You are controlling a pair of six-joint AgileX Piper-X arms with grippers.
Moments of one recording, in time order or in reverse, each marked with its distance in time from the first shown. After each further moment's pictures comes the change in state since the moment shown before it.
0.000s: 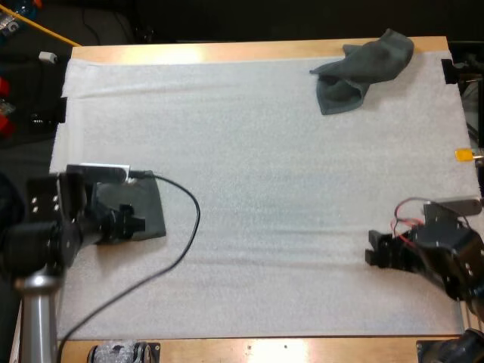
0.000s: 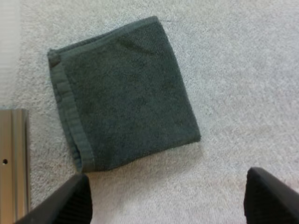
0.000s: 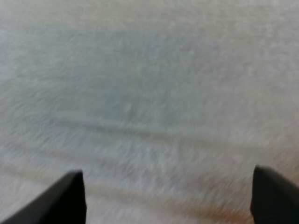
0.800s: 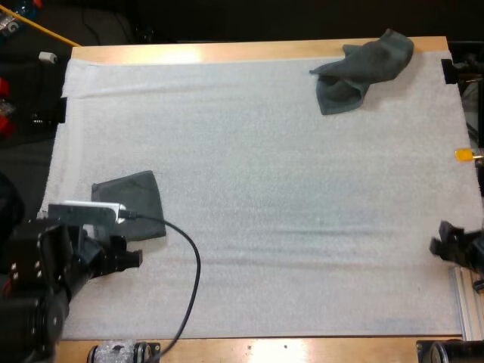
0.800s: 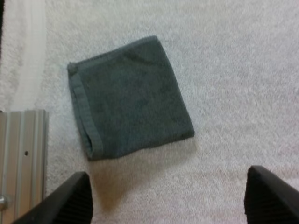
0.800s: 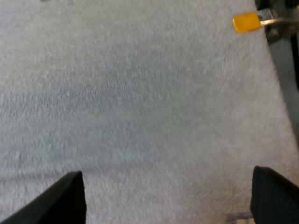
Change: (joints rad) left arm 0.000 -0.251 0.000 0.083 0.000 0.000; right arm -0.605 -0.201 0.000 0.103 -0.155 -0.336
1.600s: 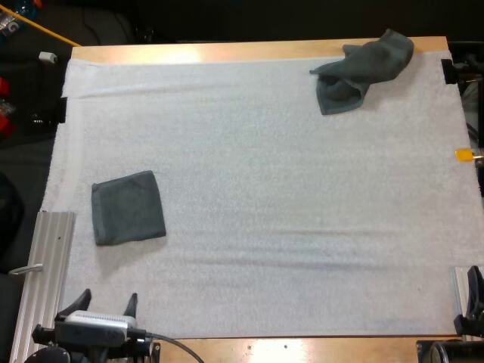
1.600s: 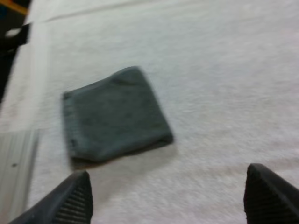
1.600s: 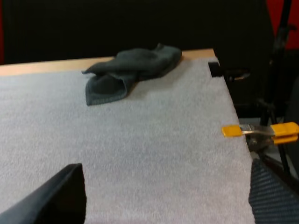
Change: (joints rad) left arm 0.000 -0.646 0.262 0.044 0.086 0.027; right arm 0.000 -0.521 -0.001 0.026 -0.002 -0.069
